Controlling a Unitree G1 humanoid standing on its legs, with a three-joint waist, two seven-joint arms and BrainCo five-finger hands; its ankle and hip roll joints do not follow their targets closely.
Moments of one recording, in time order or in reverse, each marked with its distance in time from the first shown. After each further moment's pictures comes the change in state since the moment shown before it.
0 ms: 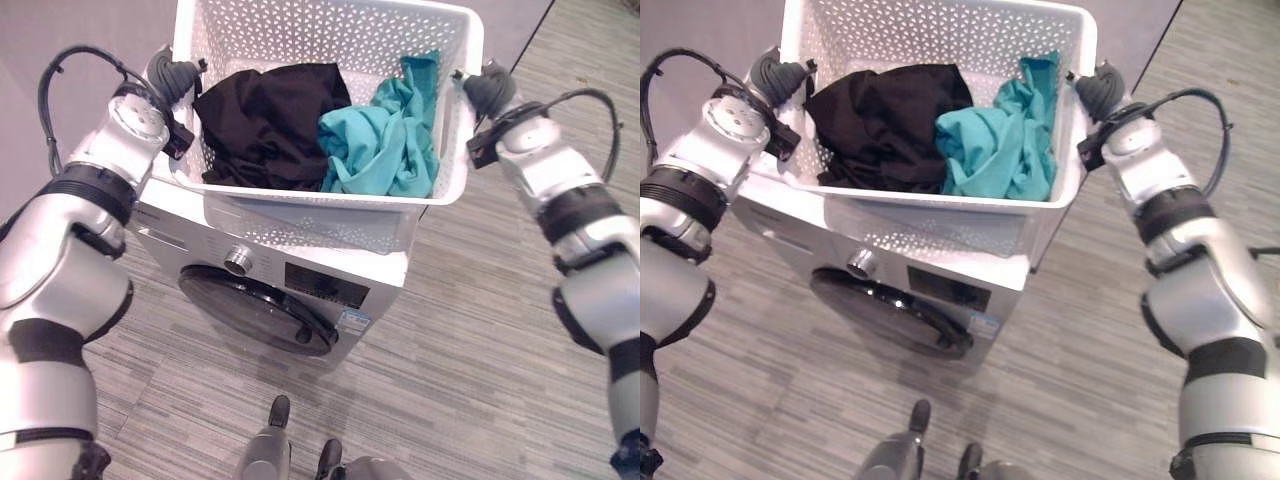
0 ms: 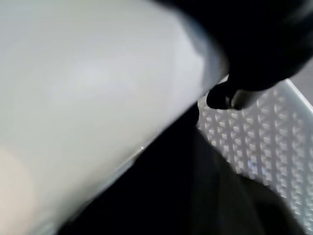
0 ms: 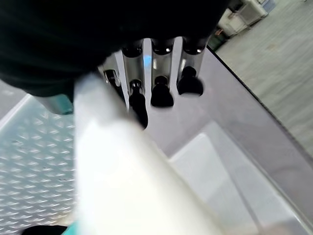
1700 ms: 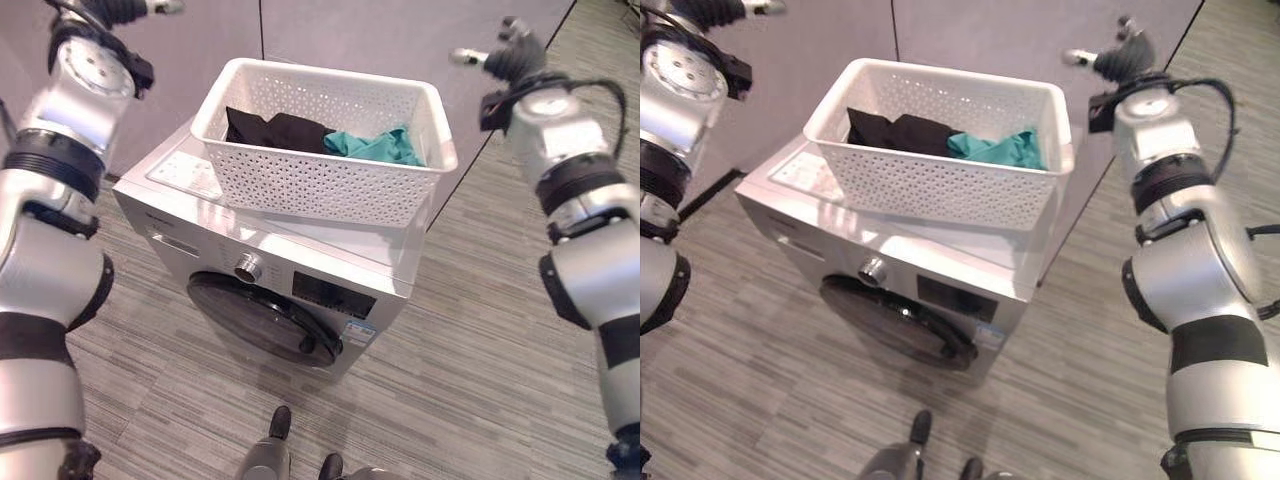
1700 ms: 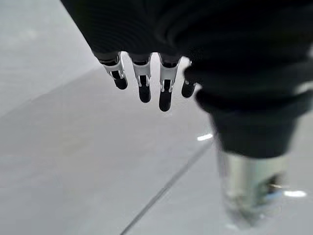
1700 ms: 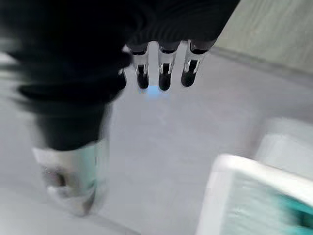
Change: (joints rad) left arm 0.142 0.362 0.275 -0.493 0.117 -0.123 0.304; right arm 0.029 -0.179 -0.211 -0.249 0.251 -0.120 -0.117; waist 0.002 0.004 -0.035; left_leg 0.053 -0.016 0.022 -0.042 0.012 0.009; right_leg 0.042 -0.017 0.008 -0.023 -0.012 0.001
